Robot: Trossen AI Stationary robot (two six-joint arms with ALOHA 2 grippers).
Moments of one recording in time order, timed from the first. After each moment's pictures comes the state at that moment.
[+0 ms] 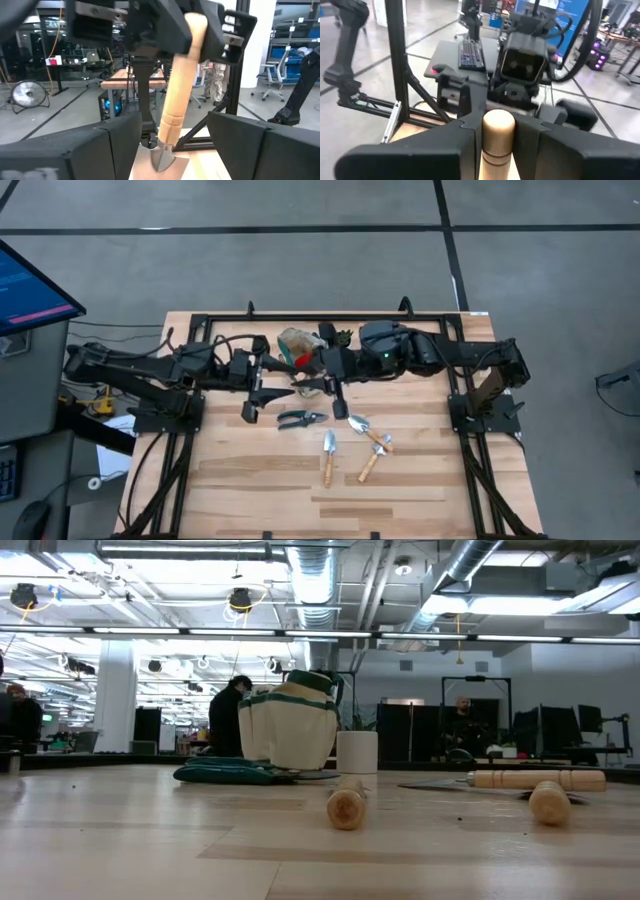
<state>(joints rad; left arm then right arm) -0.15 1.06 0.93 0.24 -0.09 0.02 0.13 1.71 1.95 -0.43 -0.01 -0.18</state>
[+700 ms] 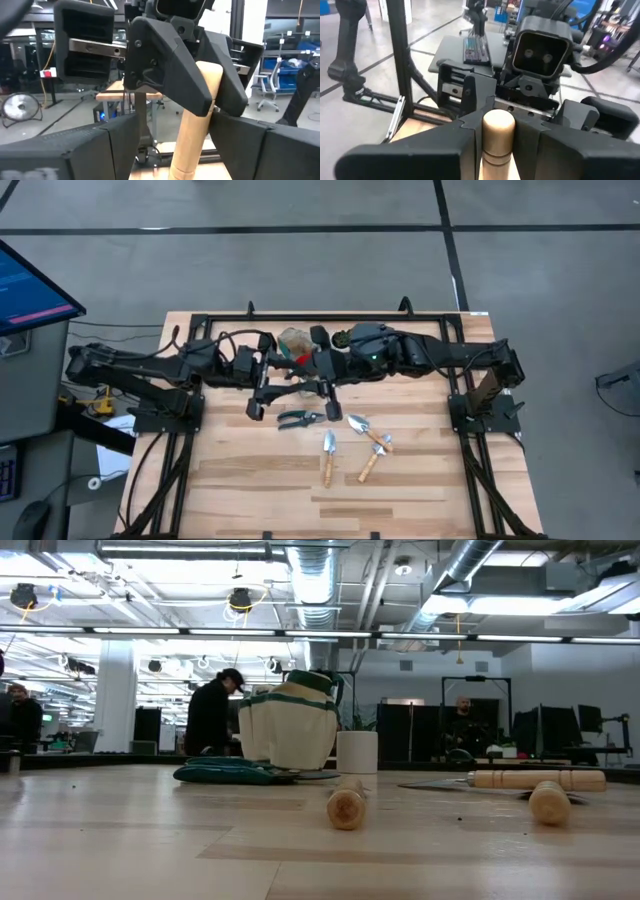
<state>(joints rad) -0.10 1.10 0.93 0.36 -0.02 0.02 0.12 1.74 1.95 -0.43 -0.03 -0.17</state>
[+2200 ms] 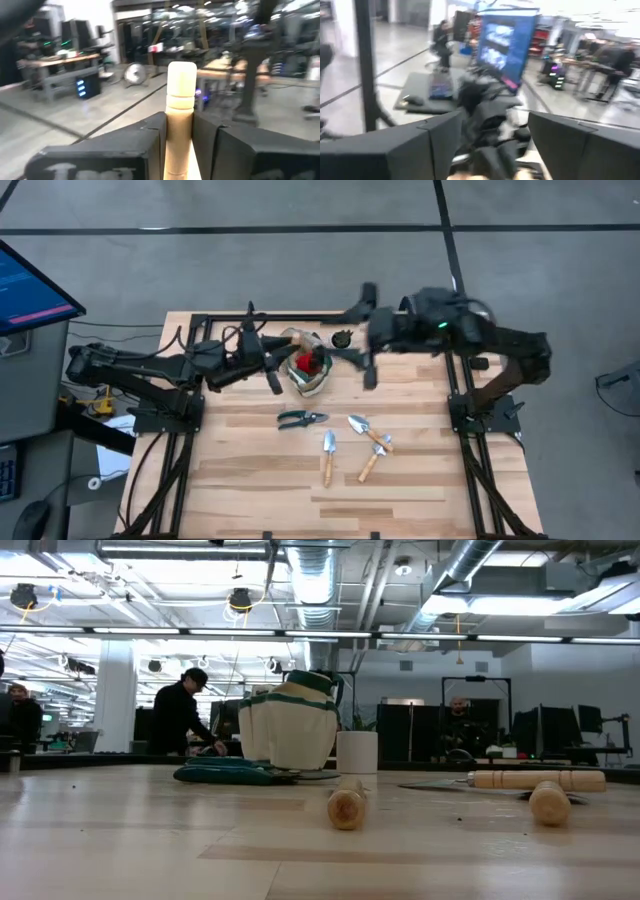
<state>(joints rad) -0.09 1.11 0.92 0.25 -0.60 0.03 0.10 1.52 1.96 -0.43 0.12 -0.19</state>
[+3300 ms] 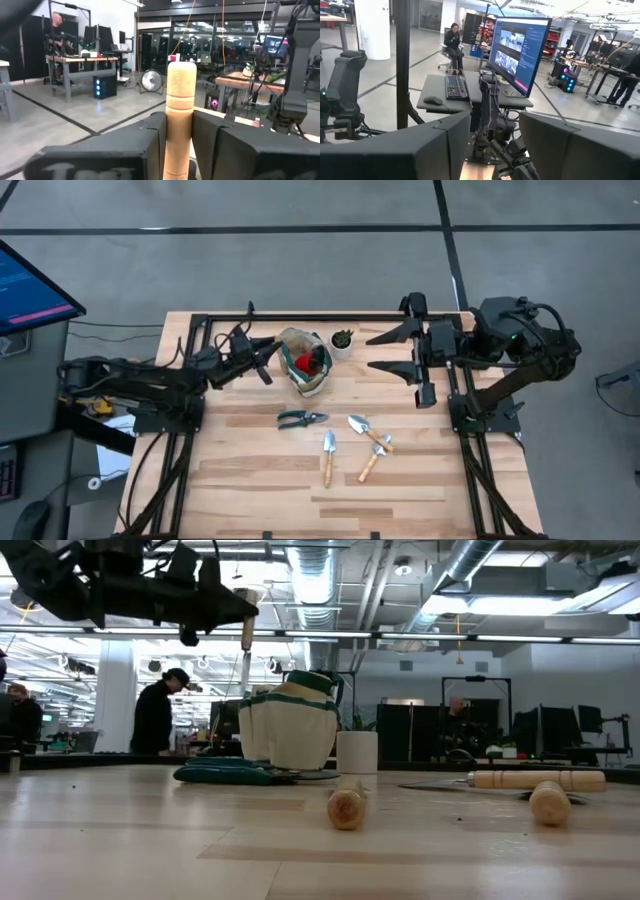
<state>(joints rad) 0.24 1.09 0.30 0.94 -0.35 -0.03 0.29 1.38 1.95 -0.60 0.24 -0.17</state>
